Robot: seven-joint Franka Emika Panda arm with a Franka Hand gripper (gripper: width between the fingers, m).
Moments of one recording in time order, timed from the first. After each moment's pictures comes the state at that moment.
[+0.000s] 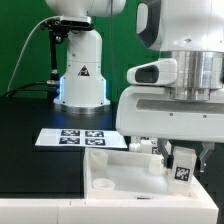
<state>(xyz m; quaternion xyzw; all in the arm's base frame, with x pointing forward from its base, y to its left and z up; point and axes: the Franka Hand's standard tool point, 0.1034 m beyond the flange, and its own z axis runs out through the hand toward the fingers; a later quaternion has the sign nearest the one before) 0.643 0.112 0.068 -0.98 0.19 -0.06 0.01</state>
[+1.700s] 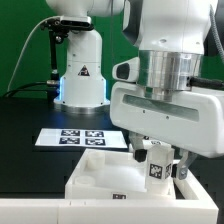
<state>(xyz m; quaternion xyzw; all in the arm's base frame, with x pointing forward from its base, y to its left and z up) 0.638 0.080 0.065 -0.86 0.50 -0.05 0.01</state>
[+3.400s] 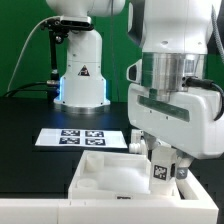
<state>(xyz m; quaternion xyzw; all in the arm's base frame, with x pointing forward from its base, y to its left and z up) 0.635 0.091 0.064 -0.80 0.60 -0.03 0.03</state>
